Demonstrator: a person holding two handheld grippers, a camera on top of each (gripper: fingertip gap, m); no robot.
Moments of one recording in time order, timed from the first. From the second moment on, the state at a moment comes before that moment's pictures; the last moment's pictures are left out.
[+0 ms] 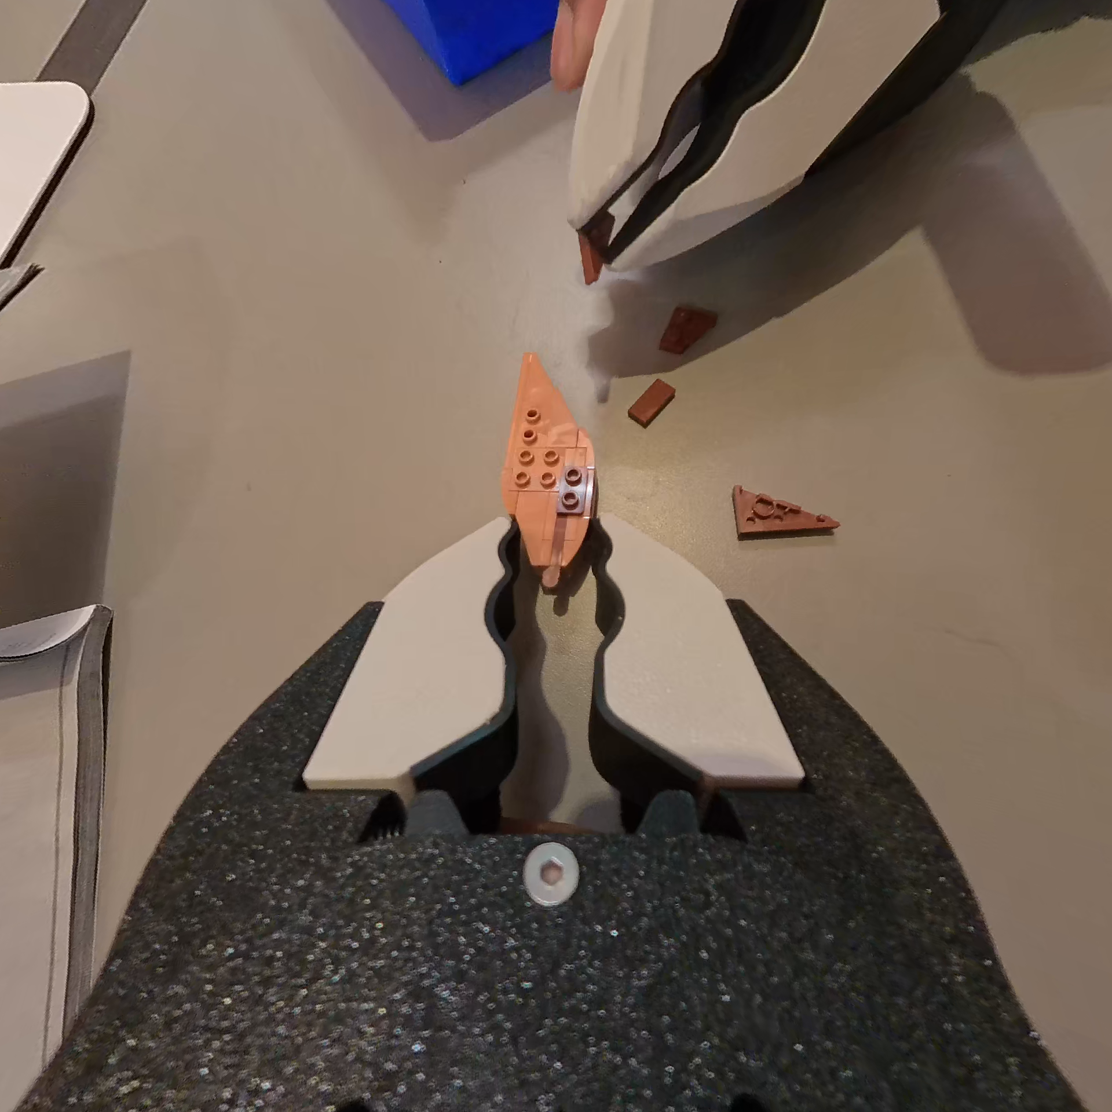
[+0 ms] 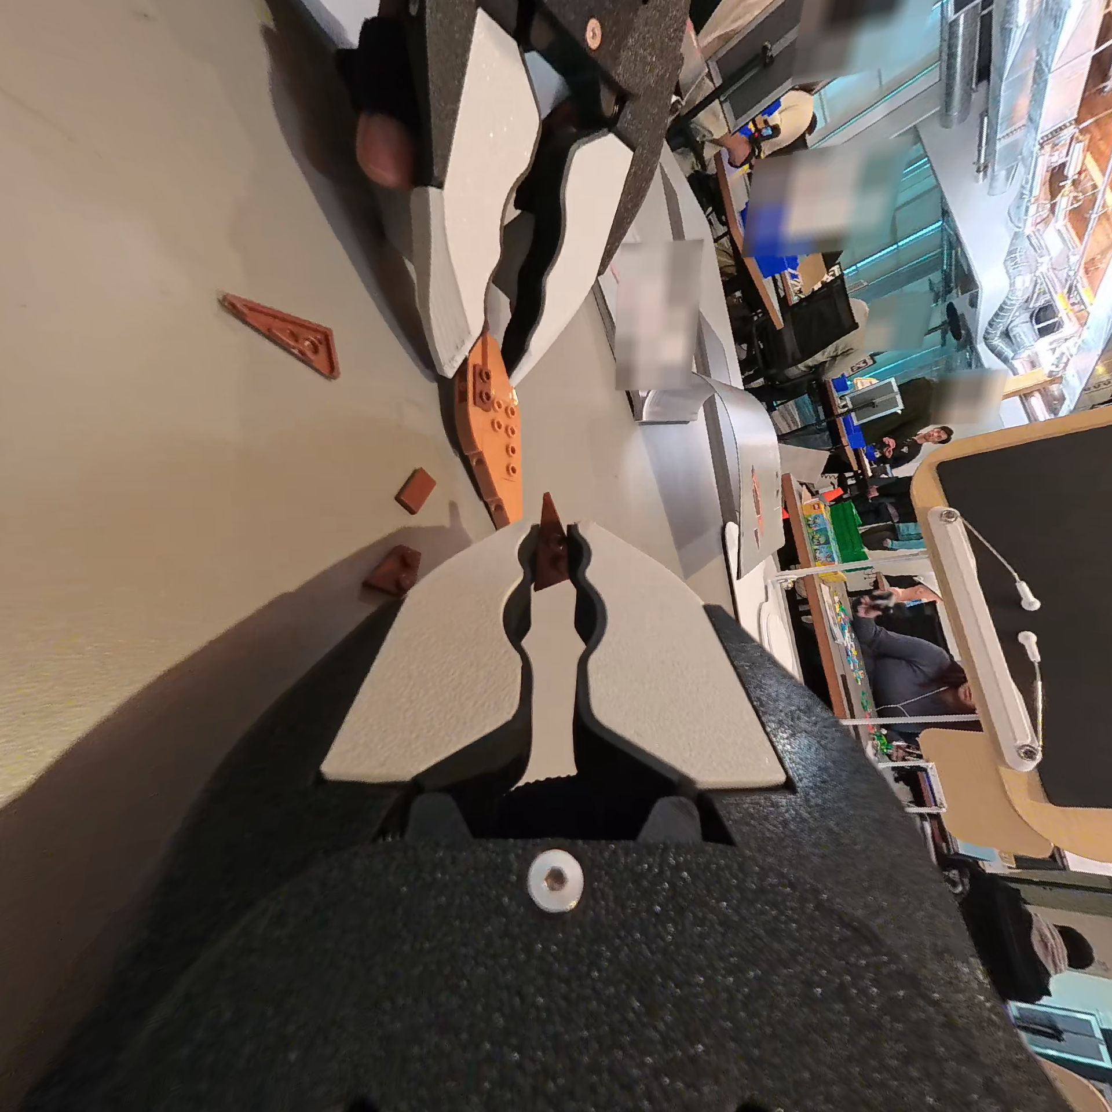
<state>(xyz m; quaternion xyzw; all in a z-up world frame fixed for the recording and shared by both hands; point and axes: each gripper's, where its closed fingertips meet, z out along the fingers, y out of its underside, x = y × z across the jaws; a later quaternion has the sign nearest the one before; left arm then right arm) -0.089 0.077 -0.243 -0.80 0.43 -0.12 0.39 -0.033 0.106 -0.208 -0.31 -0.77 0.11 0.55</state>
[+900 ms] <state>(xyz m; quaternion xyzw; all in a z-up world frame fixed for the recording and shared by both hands) -0.089 0.076 -0.244 -0.81 0.42 -0.13 0.39 -0.027 0.132 -0.230 -0.56 -0.70 0.20 0.41</state>
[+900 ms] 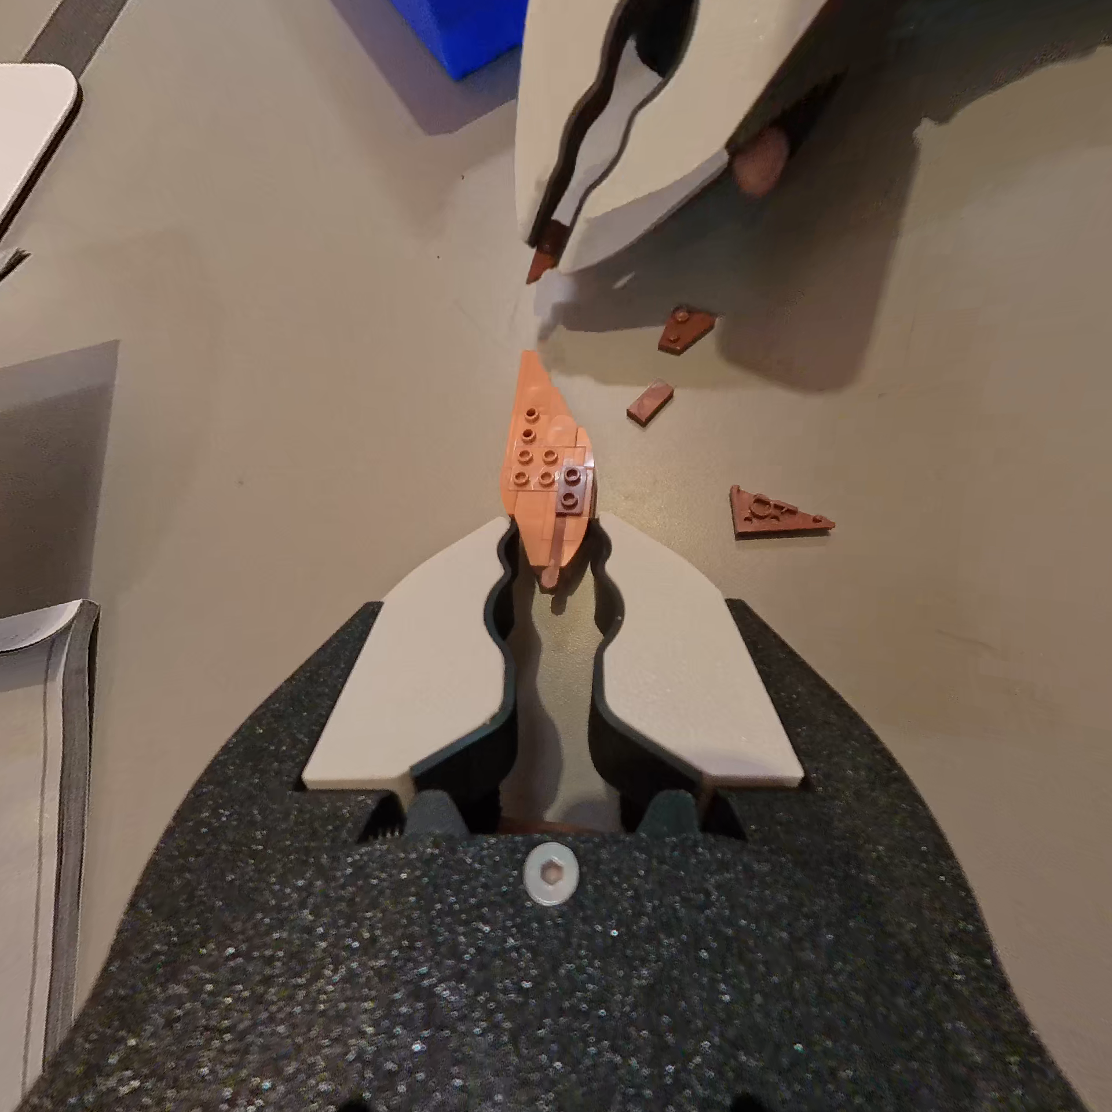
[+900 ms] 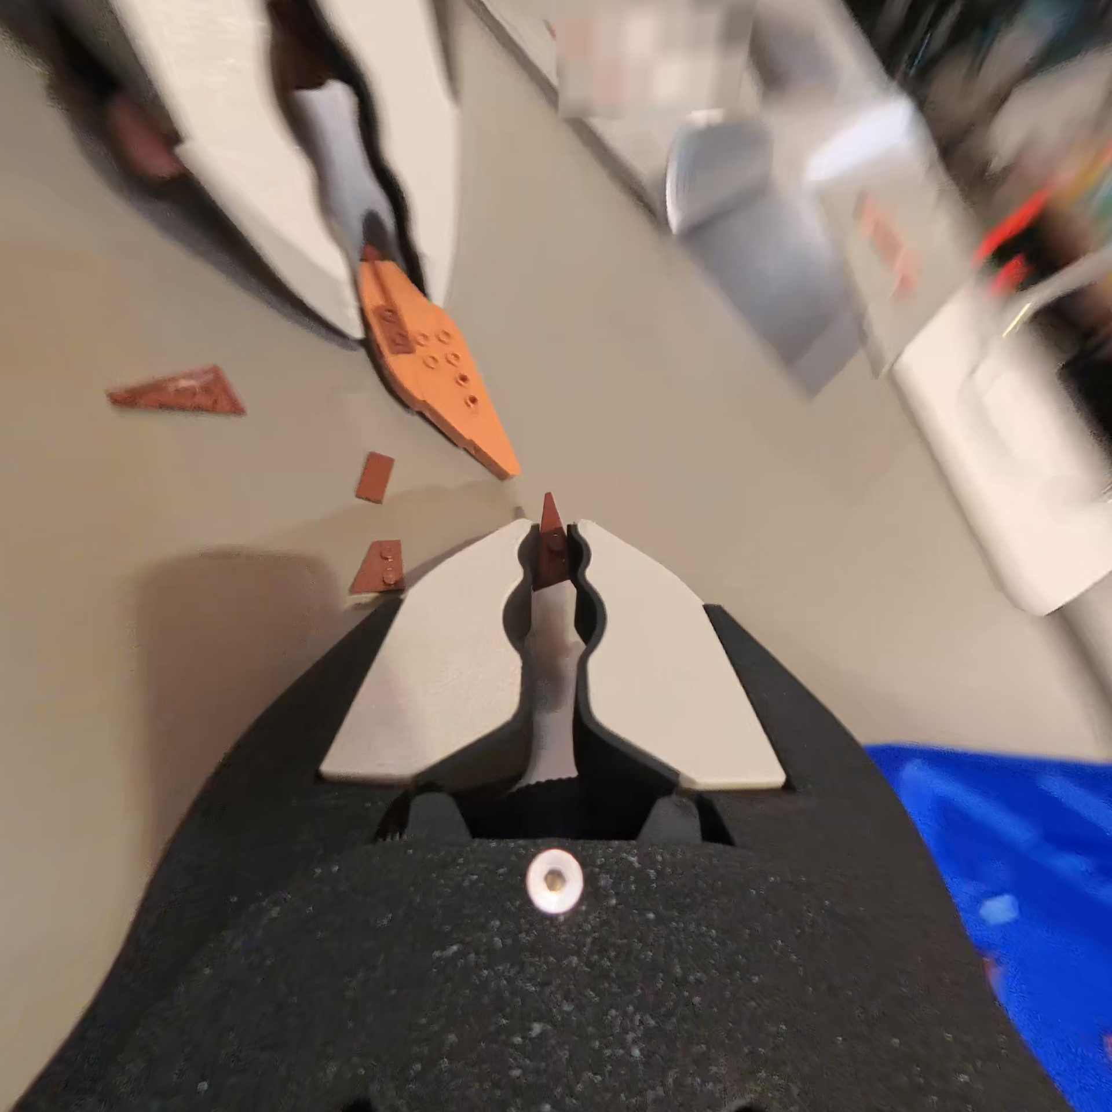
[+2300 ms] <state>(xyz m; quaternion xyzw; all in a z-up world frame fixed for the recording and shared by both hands) -0.089 0.076 -0.244 -0.81 0.42 -0.13 0.39 -0.012 0.117 -0.247 -0.62 -0.69 0.24 0.28</state>
